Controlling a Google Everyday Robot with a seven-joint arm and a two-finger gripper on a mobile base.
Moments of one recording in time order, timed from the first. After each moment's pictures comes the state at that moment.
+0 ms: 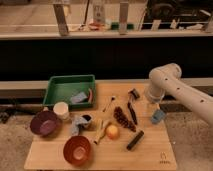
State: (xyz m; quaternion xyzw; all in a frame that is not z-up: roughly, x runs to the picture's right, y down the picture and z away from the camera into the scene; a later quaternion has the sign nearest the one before) arm 0.251 0.081 0.797 -0.28 -0.03 -0.02 0.96
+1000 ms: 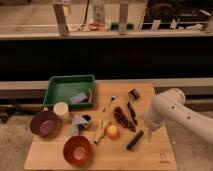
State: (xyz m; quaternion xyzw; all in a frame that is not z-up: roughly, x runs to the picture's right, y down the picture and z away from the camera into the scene) arm 0.192 0.223 0.734 -0.28 -0.16 -0.22 0.92
